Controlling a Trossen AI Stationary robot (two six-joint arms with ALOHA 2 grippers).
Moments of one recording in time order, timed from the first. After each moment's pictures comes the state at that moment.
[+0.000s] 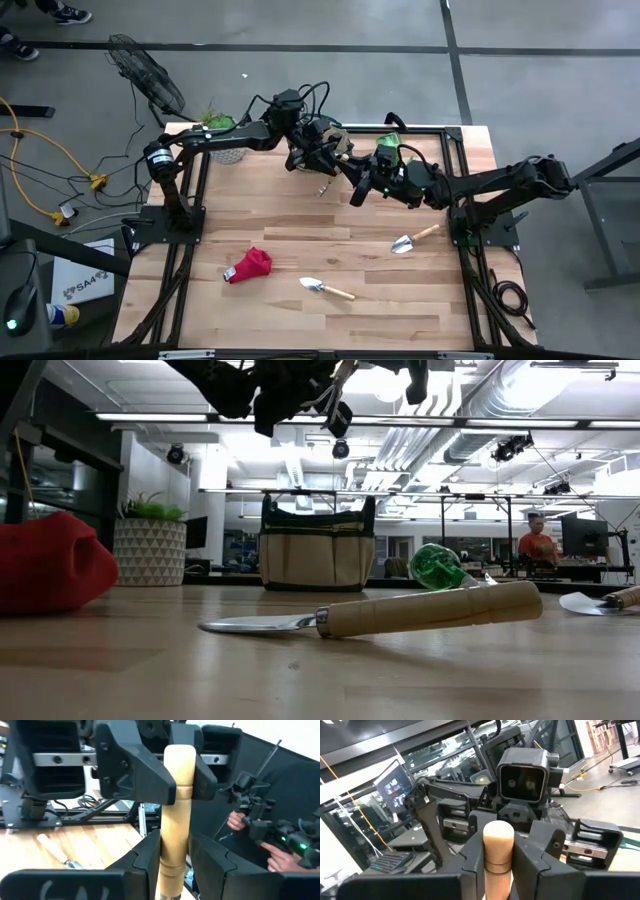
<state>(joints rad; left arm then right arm) 0.47 1.78 1.37 0.46 1.28 -0.45 0.05 1.31 0.89 0.55 0.49 0.42</state>
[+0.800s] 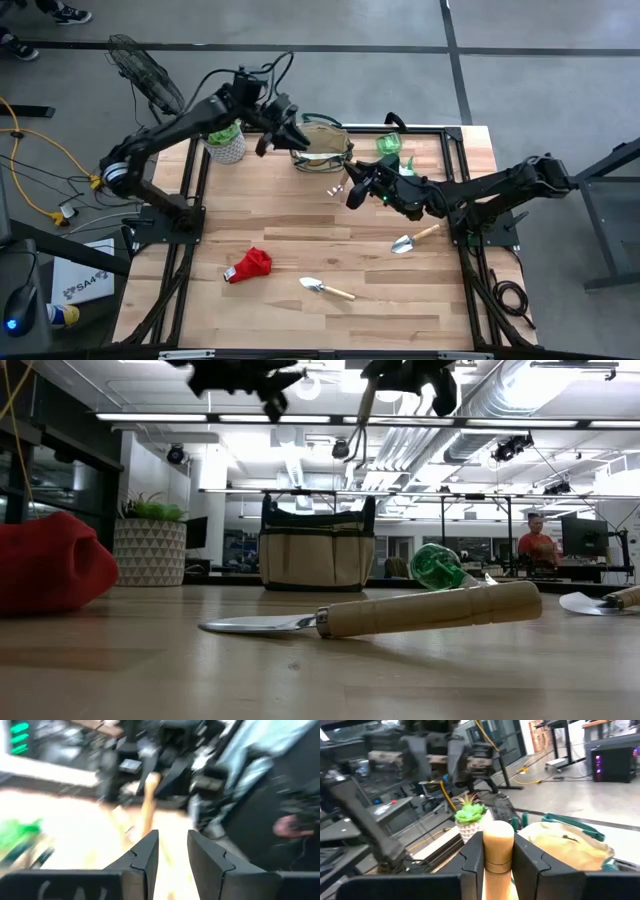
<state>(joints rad) 0.64 1.44 1.37 -0.33 1.04 0.00 0.13 1.32 0.89 0.35 0.82 0.45</state>
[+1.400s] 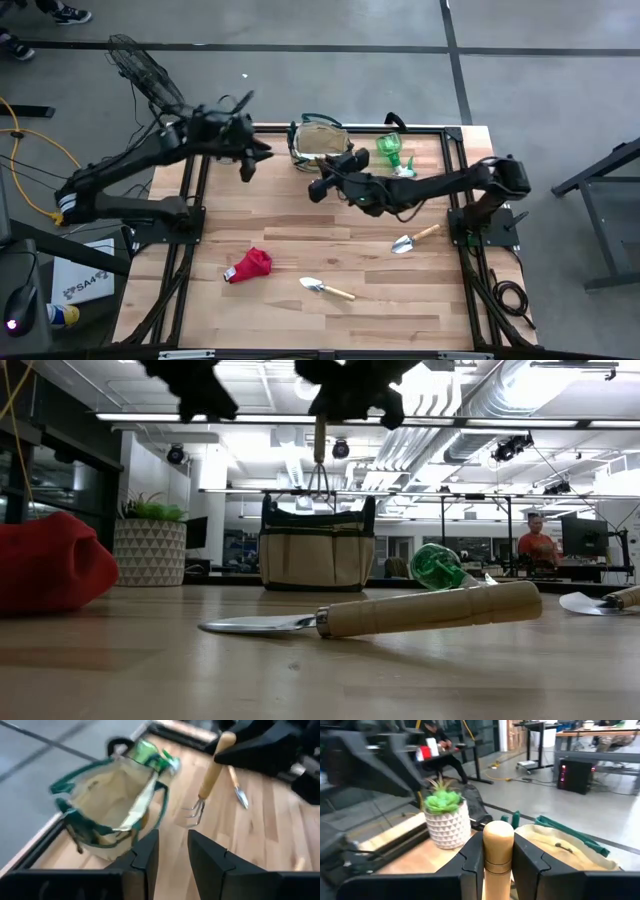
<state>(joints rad) 0.50 0.97 1.06 -0.58 0.20 -0.05 0.05 1.68 1.21 0.24 0.87 0.34</state>
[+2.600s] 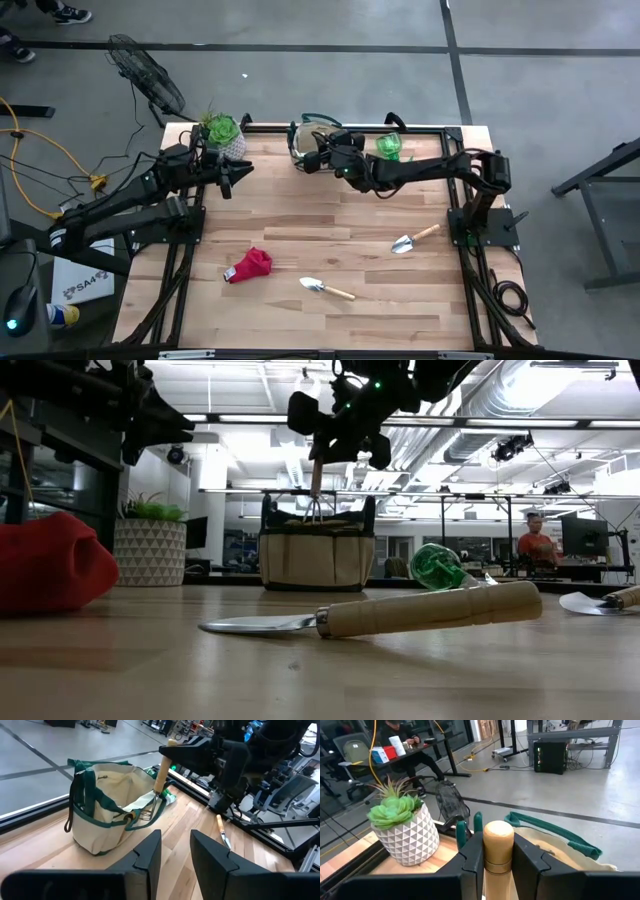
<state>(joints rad) 0.50 0.42 0.45 -0.18 0.14 -0.40 -0.15 1.79 1.25 0.26 0.78 0.47</state>
